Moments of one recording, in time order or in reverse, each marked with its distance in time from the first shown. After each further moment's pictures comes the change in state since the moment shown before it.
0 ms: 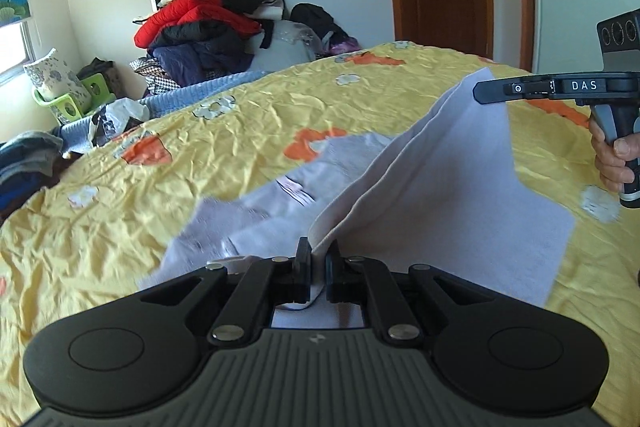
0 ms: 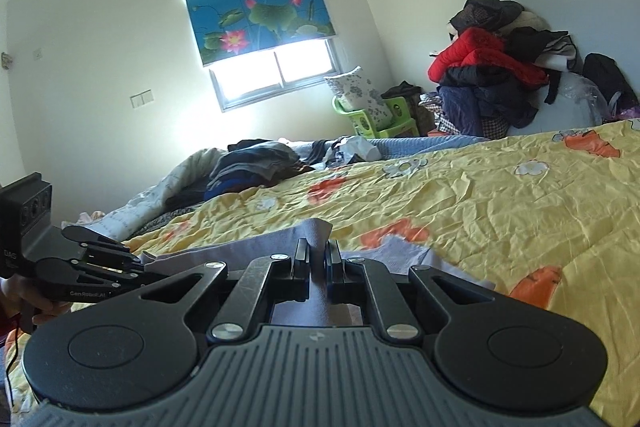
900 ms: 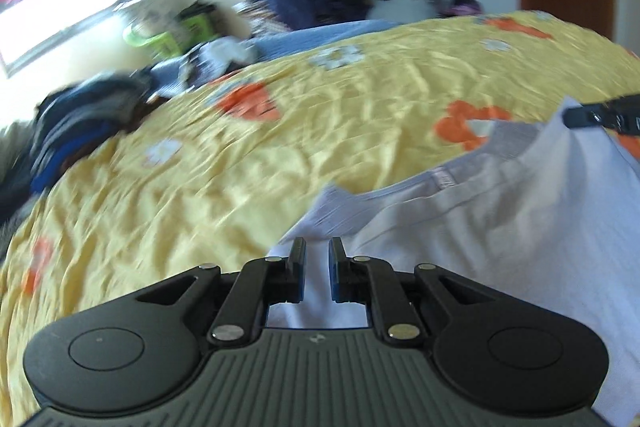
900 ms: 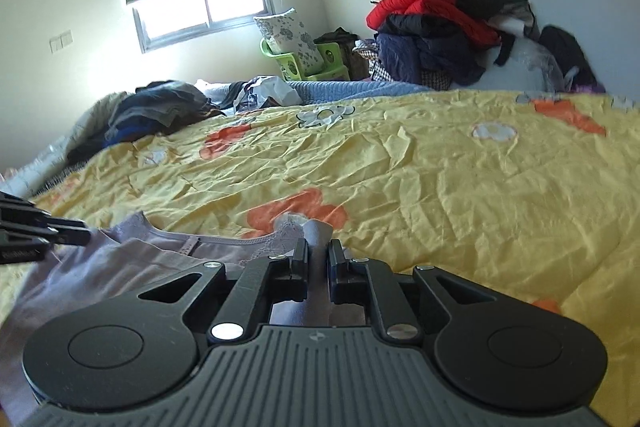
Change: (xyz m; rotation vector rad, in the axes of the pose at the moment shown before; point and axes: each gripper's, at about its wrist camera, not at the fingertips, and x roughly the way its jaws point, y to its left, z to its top) left arm 0.079 0.059 0.013 -0.185 0.156 0.327; right arm 0.124 -0.044 -0.002 -0.088 0.185 -0.230
